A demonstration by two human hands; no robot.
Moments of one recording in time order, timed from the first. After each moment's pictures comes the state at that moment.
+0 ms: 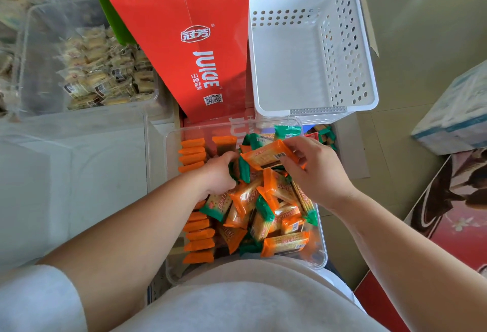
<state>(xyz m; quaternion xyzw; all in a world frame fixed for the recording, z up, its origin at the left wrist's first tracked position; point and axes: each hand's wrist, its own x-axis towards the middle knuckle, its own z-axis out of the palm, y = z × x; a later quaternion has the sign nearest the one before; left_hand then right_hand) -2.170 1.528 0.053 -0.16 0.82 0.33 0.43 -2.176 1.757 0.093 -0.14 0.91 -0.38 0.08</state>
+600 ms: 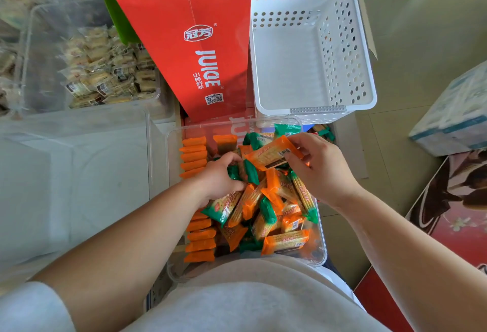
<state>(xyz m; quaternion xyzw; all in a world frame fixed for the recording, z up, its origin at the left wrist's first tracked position) -2.153 1.527 0.057 -0.17 0.81 0.41 0.39 -2.175 1.759 0.103 -0.14 0.91 -0.38 0.08</state>
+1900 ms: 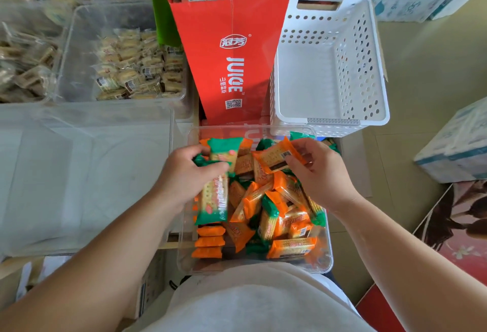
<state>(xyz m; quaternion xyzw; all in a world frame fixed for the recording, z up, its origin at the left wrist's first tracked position) -2.116 1.473 0.121 -0.27 0.79 0.54 0.12 -2.169 1.729 0.116 -0.08 0.91 -0.39 0.11</state>
